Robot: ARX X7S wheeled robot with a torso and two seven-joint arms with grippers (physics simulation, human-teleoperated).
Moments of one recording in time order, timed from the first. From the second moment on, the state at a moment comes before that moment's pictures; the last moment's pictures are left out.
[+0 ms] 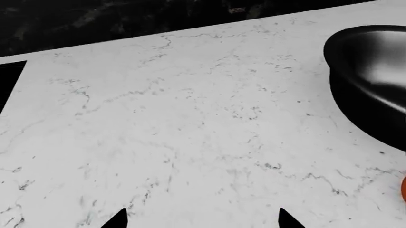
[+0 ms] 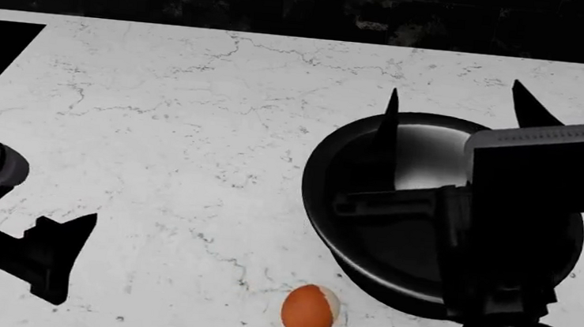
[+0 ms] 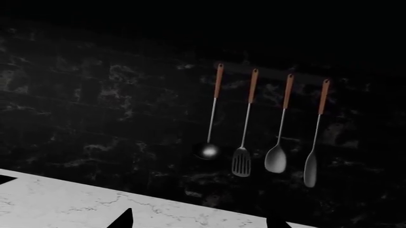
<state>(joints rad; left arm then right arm) -0.78 -0.67 0.24 0.31 -1.21 -1.18 -0.38 0.61 0.48 -0.17 -0.54 0.51 0.73 0.28</state>
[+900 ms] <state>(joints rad) -0.51 -0.75 -0.02 0.34 -1.30 -1.09 -0.60 0.61 0.47 -0.19 -0.51 0.51 0.69 0.27</state>
